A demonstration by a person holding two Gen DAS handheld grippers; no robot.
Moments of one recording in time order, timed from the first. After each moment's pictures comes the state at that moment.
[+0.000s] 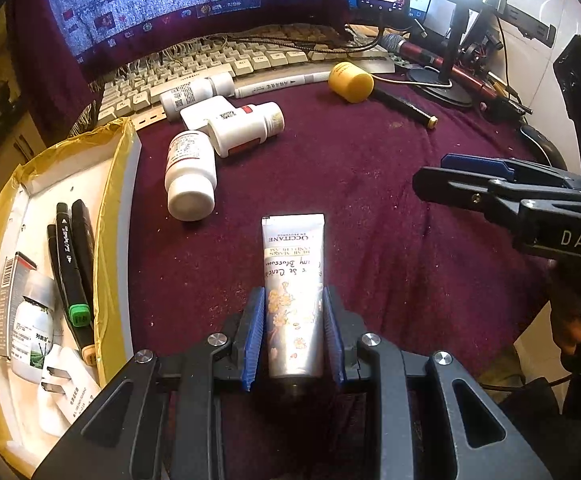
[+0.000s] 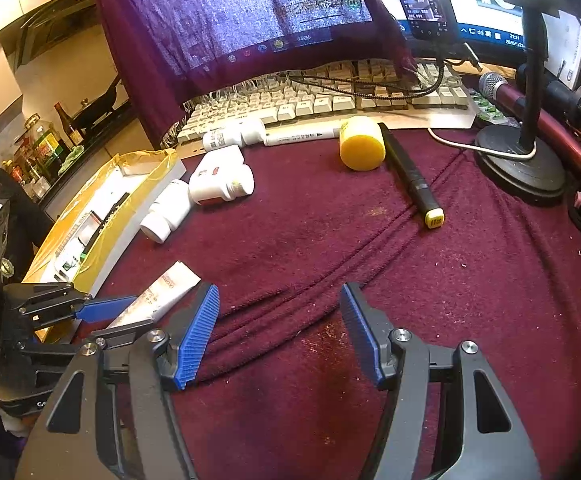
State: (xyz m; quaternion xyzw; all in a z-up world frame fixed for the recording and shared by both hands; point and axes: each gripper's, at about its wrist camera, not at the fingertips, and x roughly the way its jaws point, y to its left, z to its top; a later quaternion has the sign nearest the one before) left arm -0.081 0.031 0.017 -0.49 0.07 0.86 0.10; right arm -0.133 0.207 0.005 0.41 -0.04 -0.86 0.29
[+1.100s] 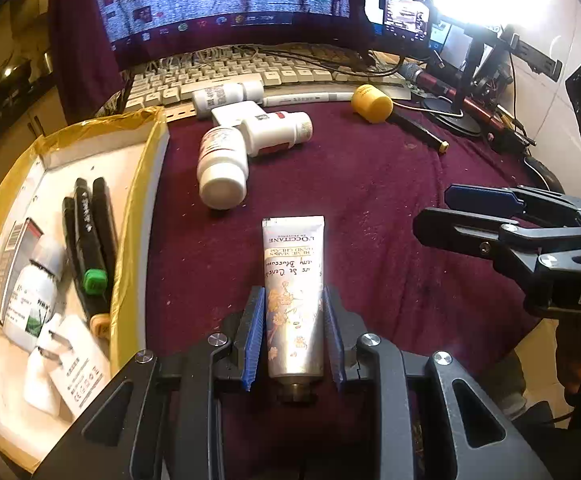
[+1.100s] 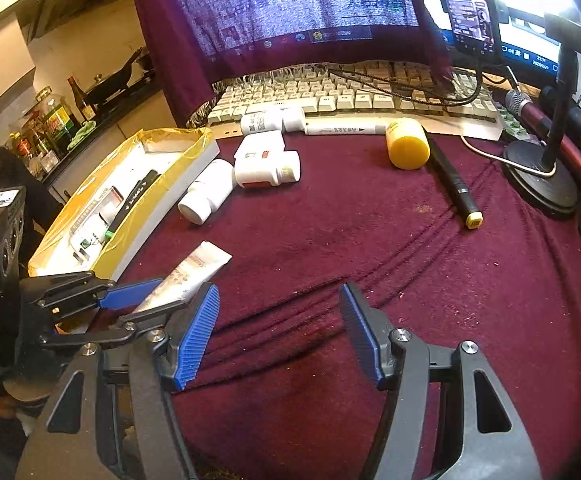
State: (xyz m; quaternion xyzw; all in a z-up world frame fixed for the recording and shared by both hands) left arm -0.068 0.012 0.018 -0.46 0.02 0.88 0.08; right arm -0.111 0.176 0.017 0.42 -0.01 -0.85 0.31
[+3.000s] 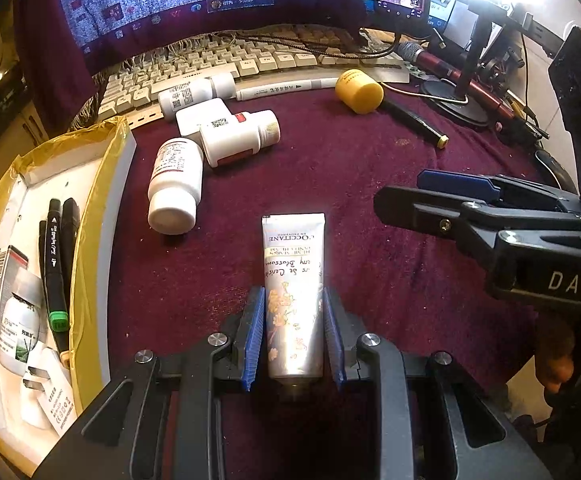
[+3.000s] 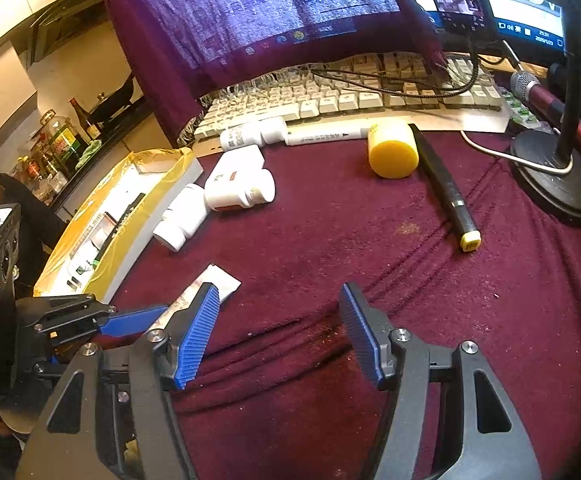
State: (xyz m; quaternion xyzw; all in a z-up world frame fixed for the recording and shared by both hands) left arm -0.098 0.049 0.024 -0.50 0.03 0.86 0.06; right arm -0.153 0.195 0.006 0.42 -0.05 -0.84 0.33
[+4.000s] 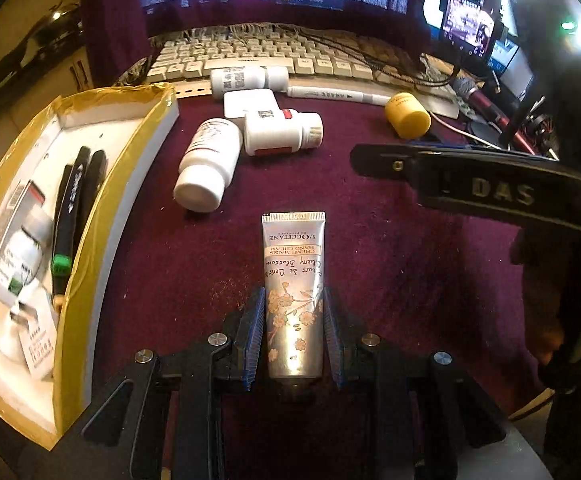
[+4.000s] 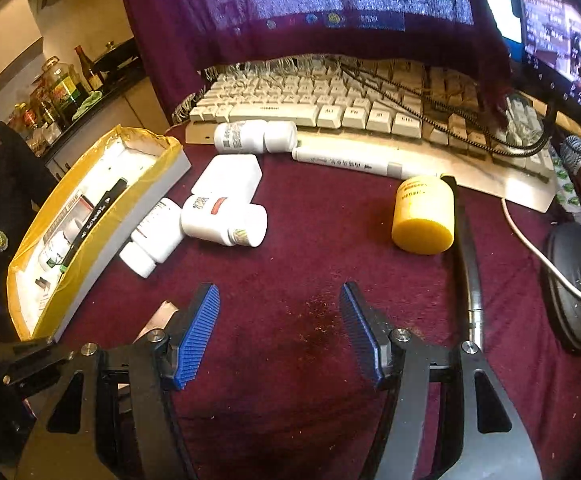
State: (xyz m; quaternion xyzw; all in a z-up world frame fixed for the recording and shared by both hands) left arm -0.095 0.047 0.029 -0.49 -0.06 0.87 -0.03; right arm -0.214 0.155 0.011 0.45 0.05 -0.81 0.36
